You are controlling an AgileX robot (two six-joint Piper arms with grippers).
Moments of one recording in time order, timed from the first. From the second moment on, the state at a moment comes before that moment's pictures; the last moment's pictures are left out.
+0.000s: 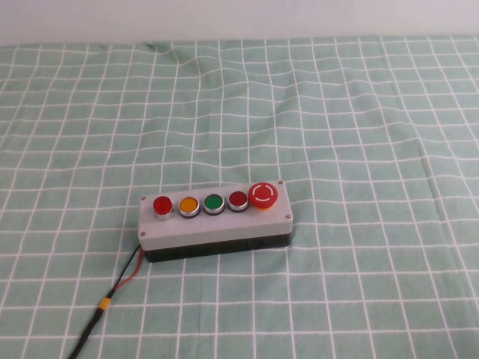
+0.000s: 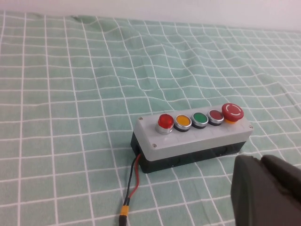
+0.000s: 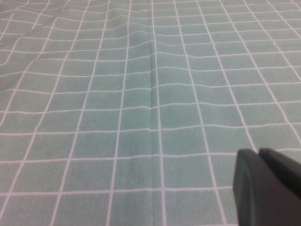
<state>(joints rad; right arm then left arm) 0.04 -0.01 0.03 0.02 0.35 0.07 -0.34 0.23 -0.76 -0.06 0.97 -0.10</state>
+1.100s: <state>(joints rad) 0.04 -0.01 0.03 0.02 0.35 0.07 -0.10 0.08 -0.07 0.05 0.26 -0.05</state>
